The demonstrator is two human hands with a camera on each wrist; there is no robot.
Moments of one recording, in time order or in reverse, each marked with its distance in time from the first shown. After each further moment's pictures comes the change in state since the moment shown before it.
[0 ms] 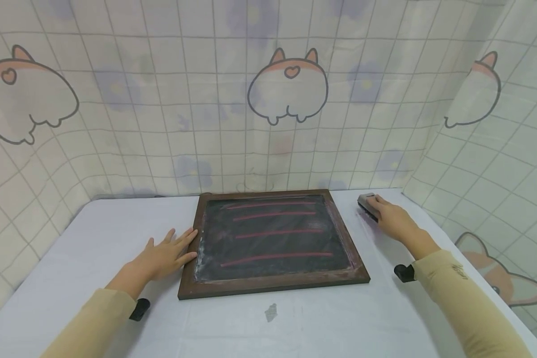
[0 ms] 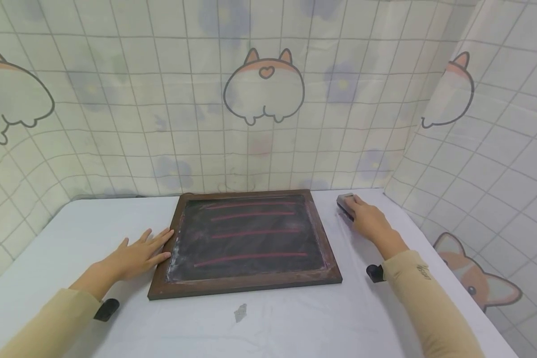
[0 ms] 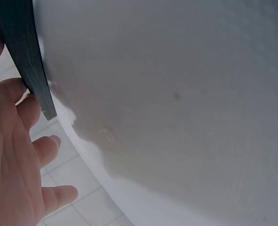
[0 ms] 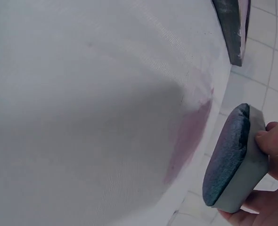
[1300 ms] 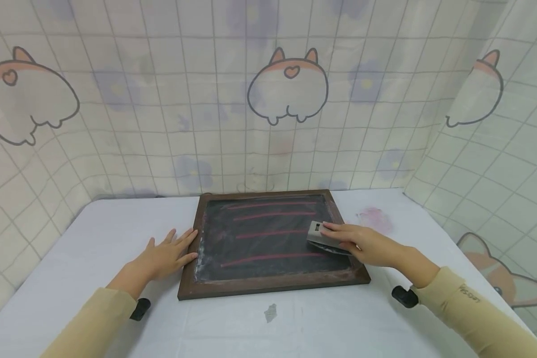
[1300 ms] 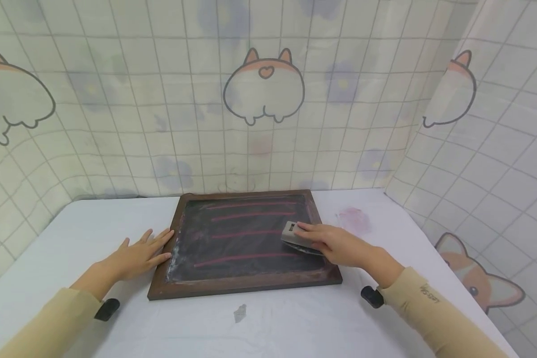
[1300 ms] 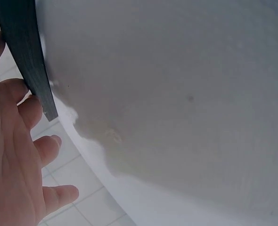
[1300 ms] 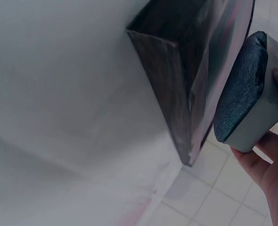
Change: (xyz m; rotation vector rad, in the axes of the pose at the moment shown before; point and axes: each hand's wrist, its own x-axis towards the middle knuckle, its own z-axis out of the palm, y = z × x) left_hand 0.000 0.004 0.000 0.000 -0.016 -0.004; right_hand -0.036 -0.072 0.006 0.241 -0.070 -0.697
